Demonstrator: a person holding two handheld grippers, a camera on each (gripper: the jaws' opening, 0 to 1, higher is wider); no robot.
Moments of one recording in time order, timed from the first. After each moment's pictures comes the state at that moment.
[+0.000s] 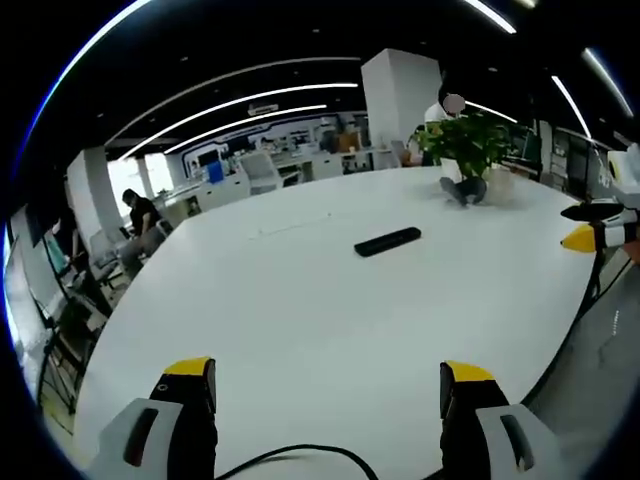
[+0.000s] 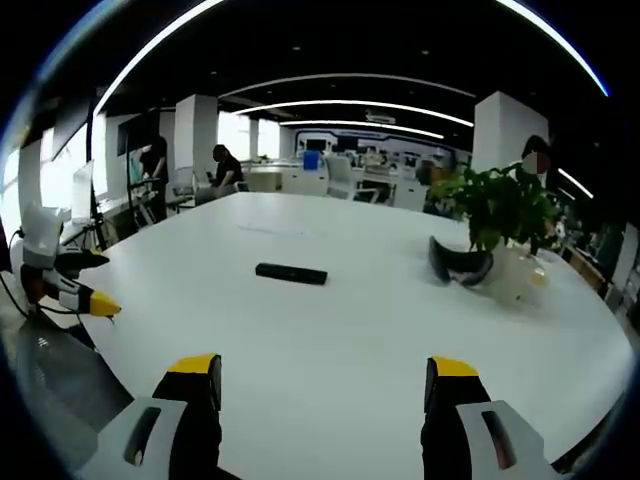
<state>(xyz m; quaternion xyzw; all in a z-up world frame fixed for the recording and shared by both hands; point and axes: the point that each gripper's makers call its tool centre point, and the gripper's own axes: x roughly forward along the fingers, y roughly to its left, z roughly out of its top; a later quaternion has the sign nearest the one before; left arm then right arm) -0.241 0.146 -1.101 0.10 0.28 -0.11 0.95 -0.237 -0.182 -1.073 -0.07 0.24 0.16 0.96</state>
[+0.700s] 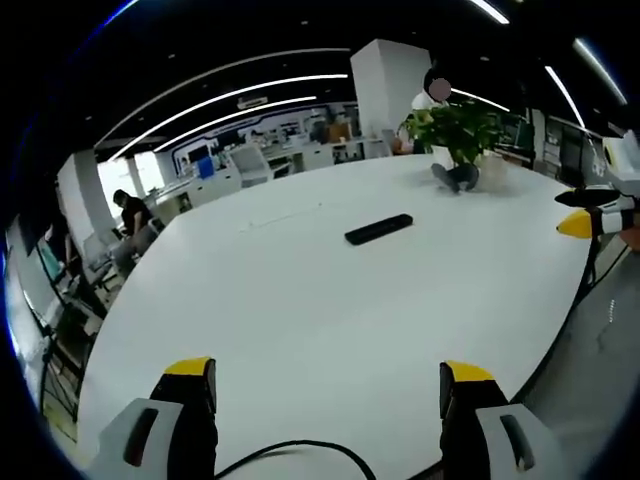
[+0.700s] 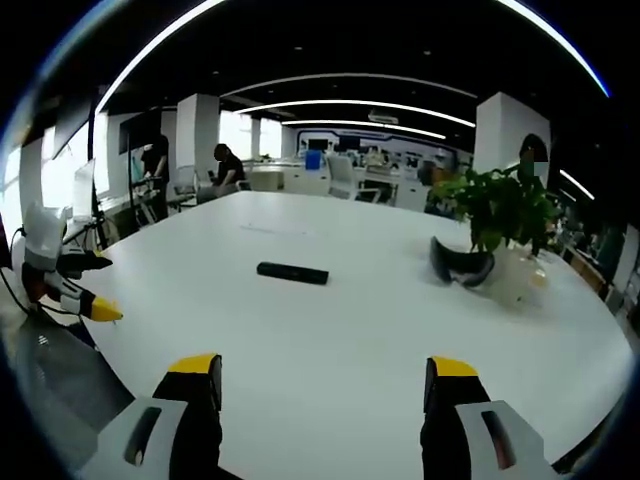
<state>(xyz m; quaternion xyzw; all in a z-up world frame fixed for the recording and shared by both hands) -0.244 0.141 -1.111 0.12 0.30 -0.13 0.94 -0.237 -0.181 -1.073 -0.07 0.24 0.16 0.95</state>
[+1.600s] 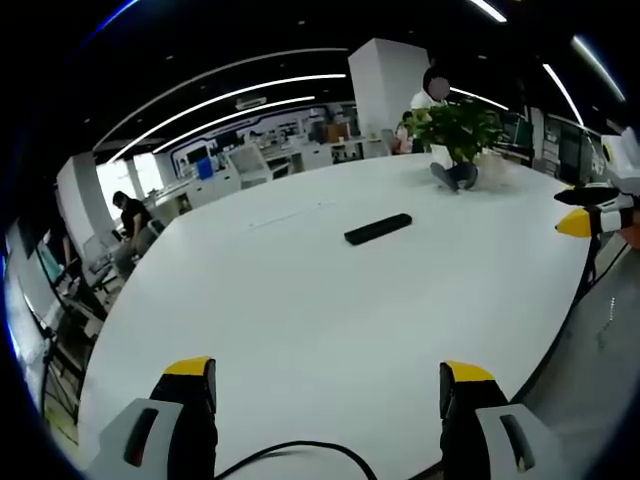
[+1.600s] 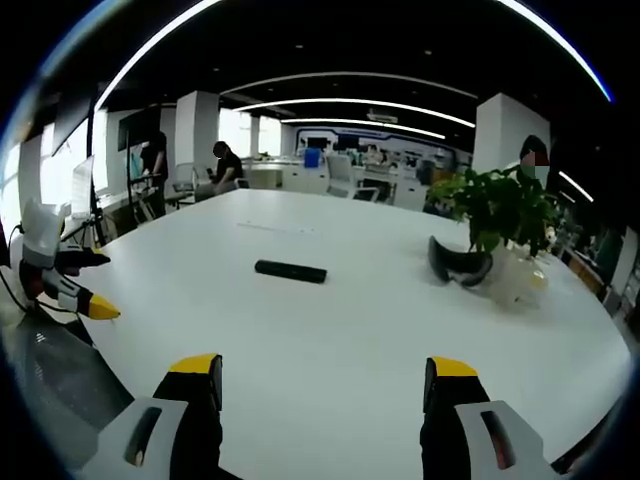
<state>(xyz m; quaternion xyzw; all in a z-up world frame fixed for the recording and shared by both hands) -0.244 0.141 -1.110 0.12 0.30 -0.13 0.94 -0.237 -0.182 -1.074 -0.07 0.24 0.16 0.95</state>
